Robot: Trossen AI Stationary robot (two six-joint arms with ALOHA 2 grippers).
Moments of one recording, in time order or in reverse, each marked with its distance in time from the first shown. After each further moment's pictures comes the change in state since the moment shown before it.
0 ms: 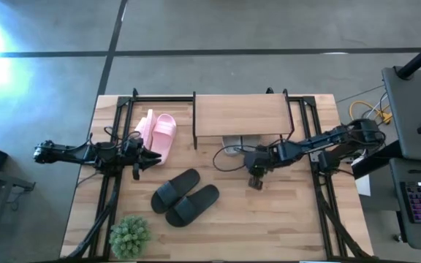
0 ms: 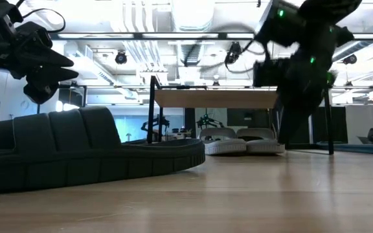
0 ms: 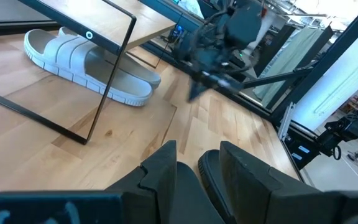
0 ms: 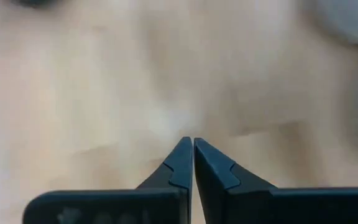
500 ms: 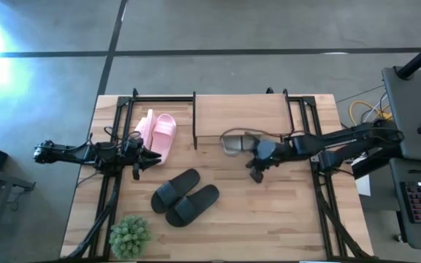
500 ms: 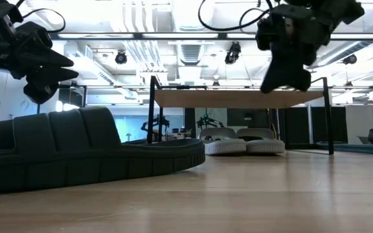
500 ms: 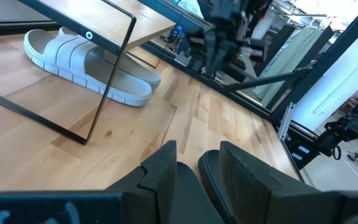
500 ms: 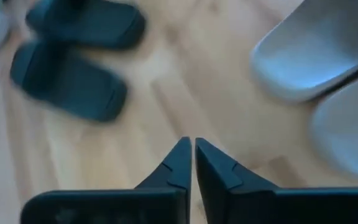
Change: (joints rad) left arm 0.000 0.000 0.000 0.001 0.000 0.000; right arm -0.002 -0.253 0.001 0.035 0.084 0.242
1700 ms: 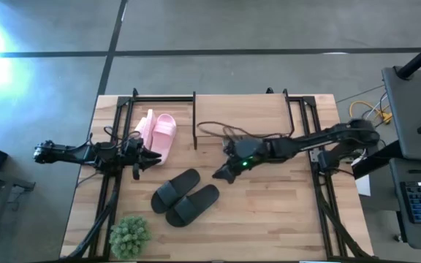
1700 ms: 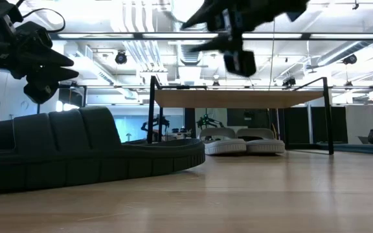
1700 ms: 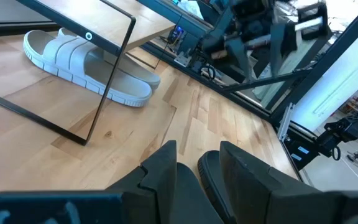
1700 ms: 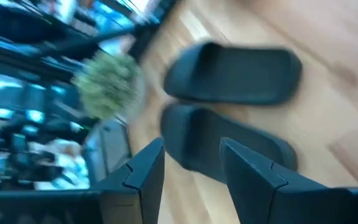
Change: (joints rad) left arm 0.000 0.000 -0.001 0.003 0.000 0.000; right arm 0.016 0.346 0.287 0.359 -0.232 0.326
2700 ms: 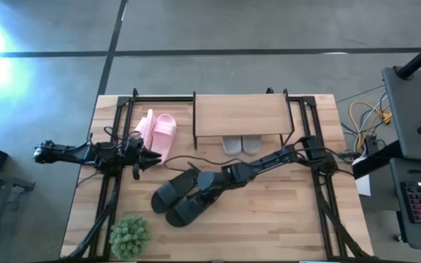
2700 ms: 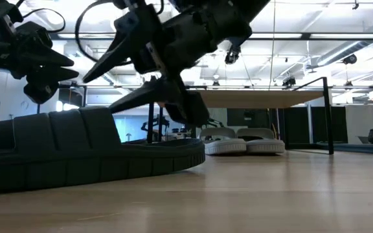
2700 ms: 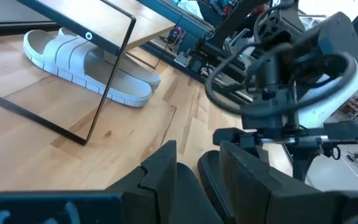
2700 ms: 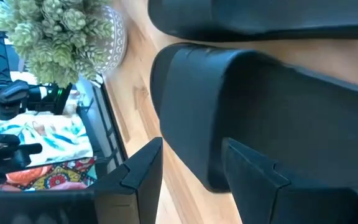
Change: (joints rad) left arm 0.000 0.000 0.000 0.001 0.000 0.000; right arm 0.125 0.545 0.437 -0.034 -0.099 0.115
